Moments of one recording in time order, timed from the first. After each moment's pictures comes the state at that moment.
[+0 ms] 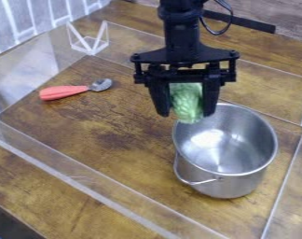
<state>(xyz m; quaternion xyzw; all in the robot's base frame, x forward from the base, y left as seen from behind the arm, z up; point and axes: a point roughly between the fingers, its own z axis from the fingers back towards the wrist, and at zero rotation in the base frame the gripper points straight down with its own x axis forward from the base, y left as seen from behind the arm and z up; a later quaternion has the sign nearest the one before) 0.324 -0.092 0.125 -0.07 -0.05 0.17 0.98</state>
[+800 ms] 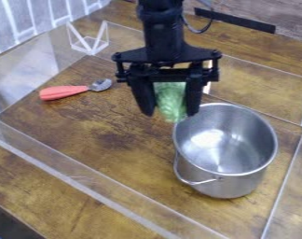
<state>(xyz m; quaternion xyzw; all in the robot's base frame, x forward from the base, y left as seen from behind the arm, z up) 0.311 -0.088 0.131 -0.07 -0.06 0.16 0.98</state>
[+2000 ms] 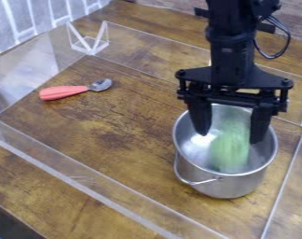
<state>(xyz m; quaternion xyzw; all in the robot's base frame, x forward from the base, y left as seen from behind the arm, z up) 0.317 -0.144 0.122 -0.08 -0.06 0.05 0.99</state>
